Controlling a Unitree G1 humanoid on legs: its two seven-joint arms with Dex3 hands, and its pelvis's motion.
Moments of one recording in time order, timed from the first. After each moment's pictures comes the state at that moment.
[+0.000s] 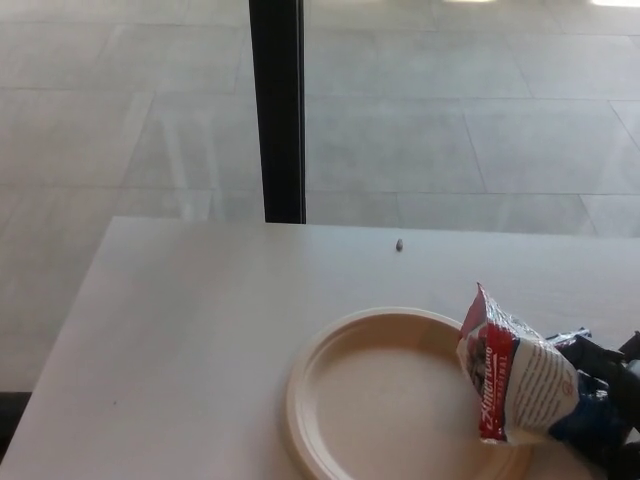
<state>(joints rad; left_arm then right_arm) 0.15 0.56 0.57 1.27 -0.30 -0.24 -0.38 -0.24 -0.58 0.26 0.67 -0.48 -0.43 -0.22</state>
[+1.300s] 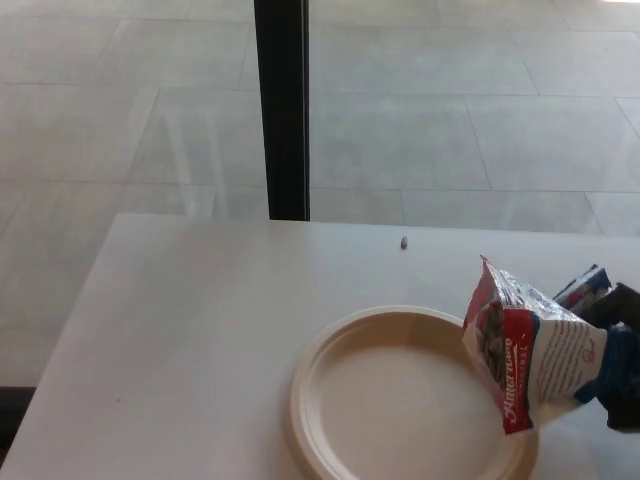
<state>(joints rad) 0.14 0.58 0.56 1.27 -0.30 -0.24 -0.38 -0.28 -0.51 0.06 0.58 -0.37 -0.47 -0.28</state>
